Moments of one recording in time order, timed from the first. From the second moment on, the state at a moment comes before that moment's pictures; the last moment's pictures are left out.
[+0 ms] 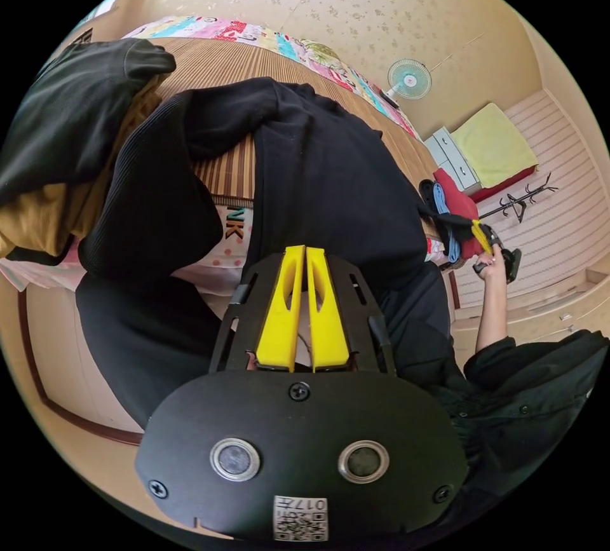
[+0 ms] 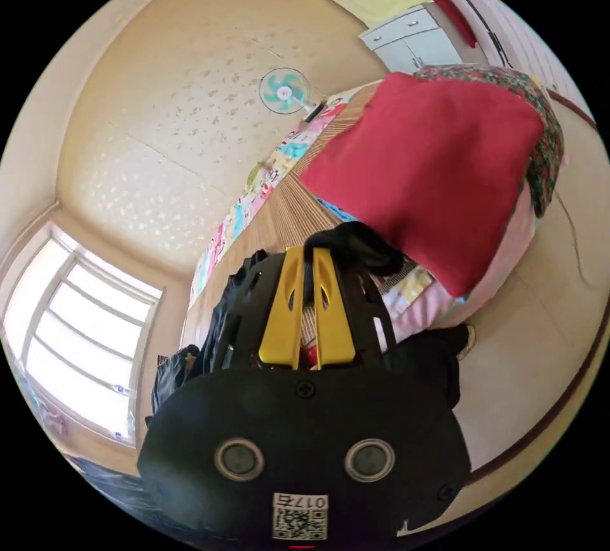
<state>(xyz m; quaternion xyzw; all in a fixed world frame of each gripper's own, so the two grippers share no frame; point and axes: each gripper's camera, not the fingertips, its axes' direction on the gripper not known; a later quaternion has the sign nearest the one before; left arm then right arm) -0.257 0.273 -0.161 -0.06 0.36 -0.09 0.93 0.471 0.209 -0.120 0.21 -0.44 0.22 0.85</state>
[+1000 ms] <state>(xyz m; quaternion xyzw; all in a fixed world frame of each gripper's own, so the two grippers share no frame) -0.270 0.284 -0.164 -0.05 0.38 -0.11 0.92 0.439 0.101 -0.142 0.33 -0.39 0.21 0.83</state>
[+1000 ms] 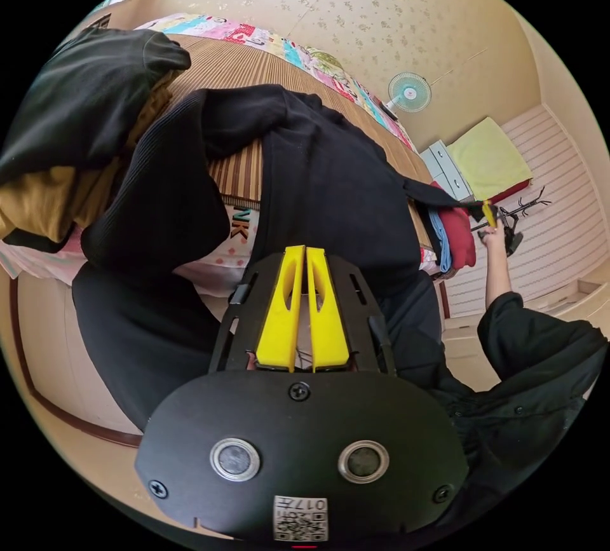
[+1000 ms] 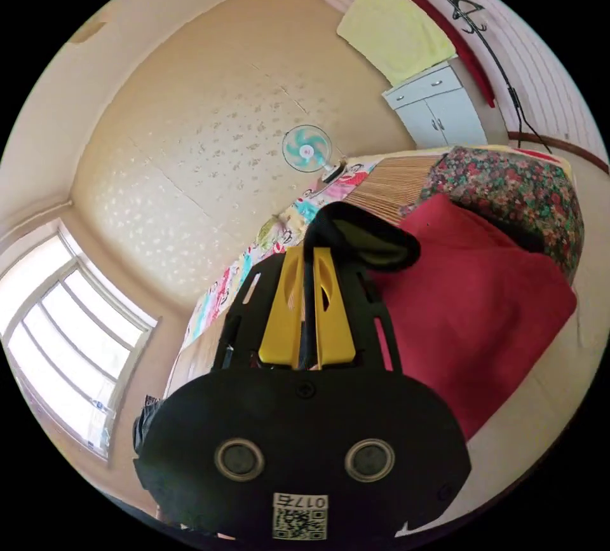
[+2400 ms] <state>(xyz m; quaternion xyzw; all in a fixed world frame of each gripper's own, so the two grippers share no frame) -0.393 0.158 -0.250 0.10 0.48 -0.02 0.87 0.105 0.180 0.018 0.01 -0.61 -0.19 0.77</state>
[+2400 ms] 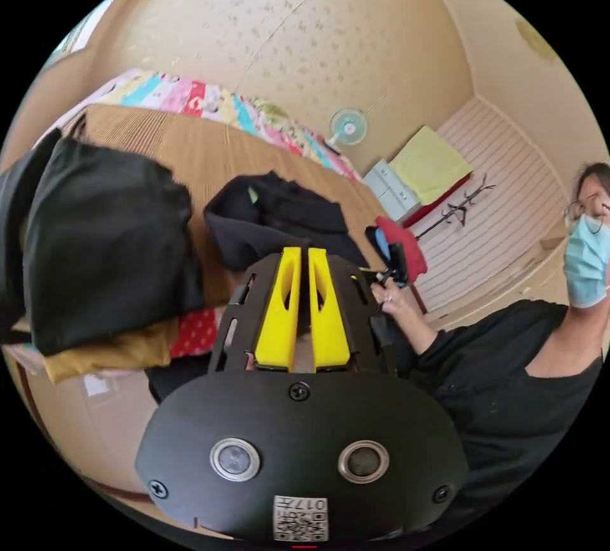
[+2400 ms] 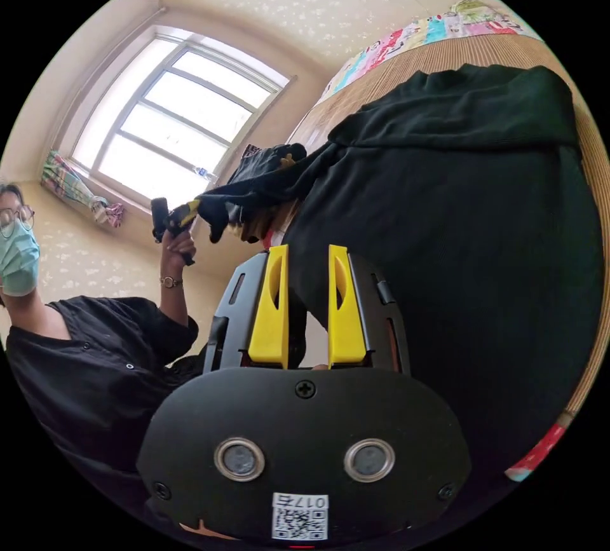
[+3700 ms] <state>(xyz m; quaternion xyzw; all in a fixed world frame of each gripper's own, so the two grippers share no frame) -0.407 0.228 -0.149 0.00 0.40 -0.15 0.90 0.188 -0.095 -0.118 0.22 -0.70 -0.30 0.60</state>
